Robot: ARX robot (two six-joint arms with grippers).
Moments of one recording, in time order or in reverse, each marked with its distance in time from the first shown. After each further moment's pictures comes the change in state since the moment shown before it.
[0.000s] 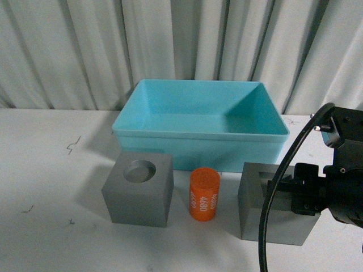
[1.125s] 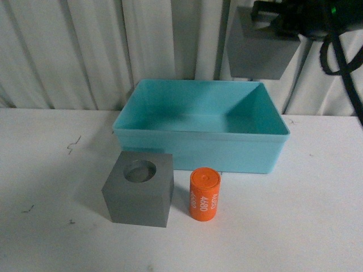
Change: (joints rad) left arm 0.000 0.000 0.000 0.000 0.000 0.000; right arm -0.069 0.138 0.739 -0.169 -0.031 -0.144
